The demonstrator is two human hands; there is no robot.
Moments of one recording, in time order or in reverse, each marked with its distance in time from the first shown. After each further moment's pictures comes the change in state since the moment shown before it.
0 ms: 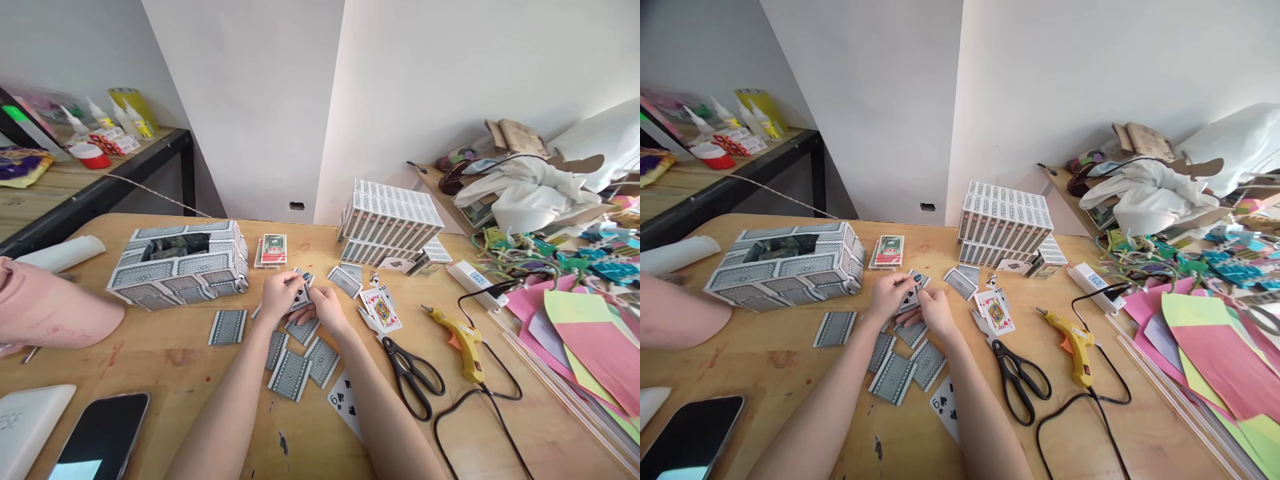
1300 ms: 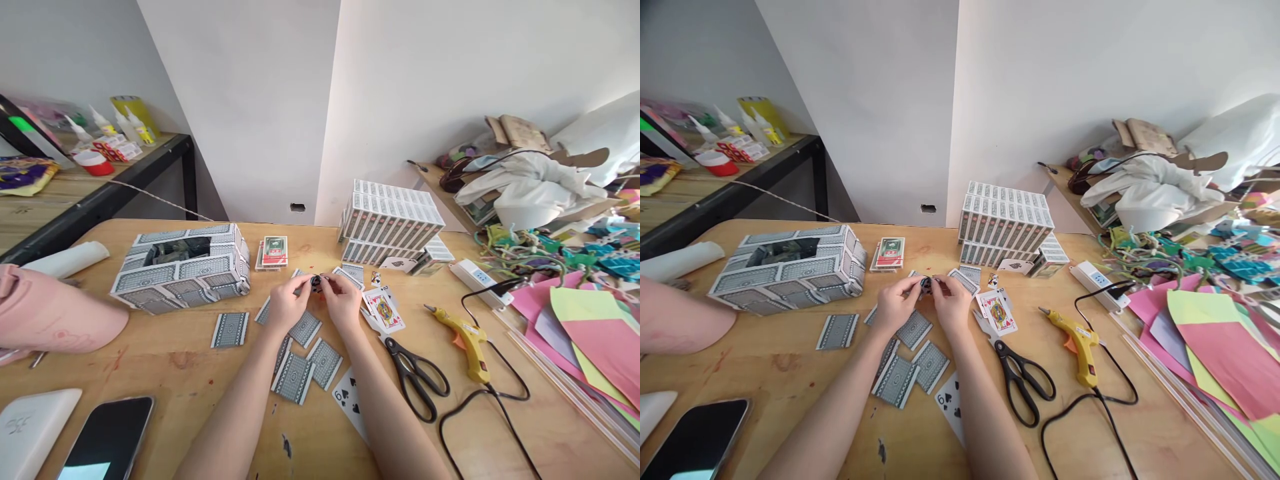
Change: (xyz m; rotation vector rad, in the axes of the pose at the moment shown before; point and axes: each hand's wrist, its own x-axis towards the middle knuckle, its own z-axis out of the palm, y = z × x) left_hand -0.015 -0.001 0.010 0.103 0.042 0.261; right_hand 0.008 0.012 -0.029 -0.556 0.586 -0.611
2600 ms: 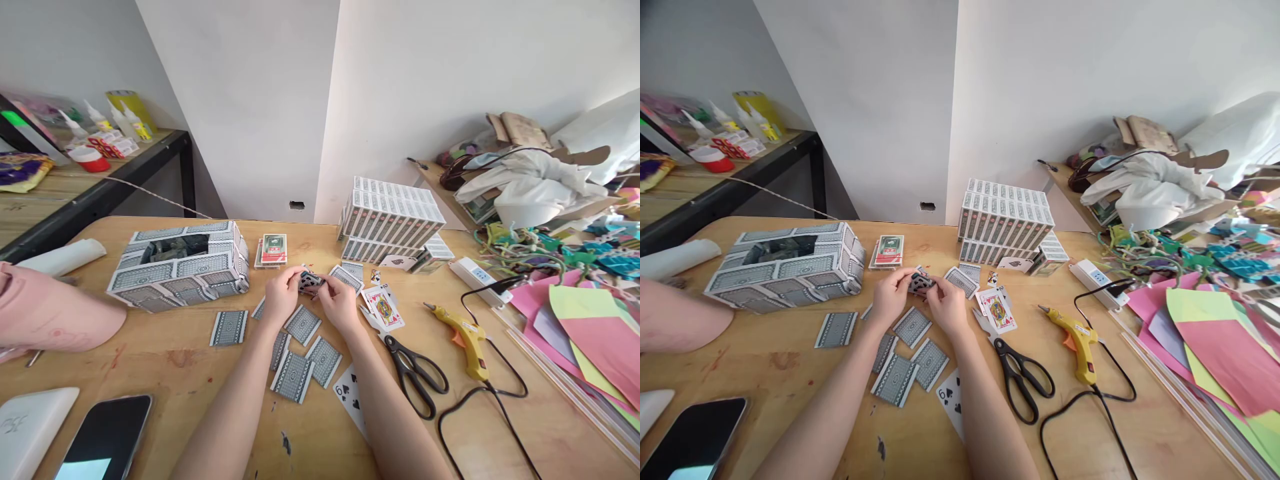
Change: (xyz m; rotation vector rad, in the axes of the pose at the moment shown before) left_hand 0.010 -0.010 -0.004 0.048 0.013 -0.069; right_hand -0.004 -0.008 -0.005 -0.003 -0.247 0.017
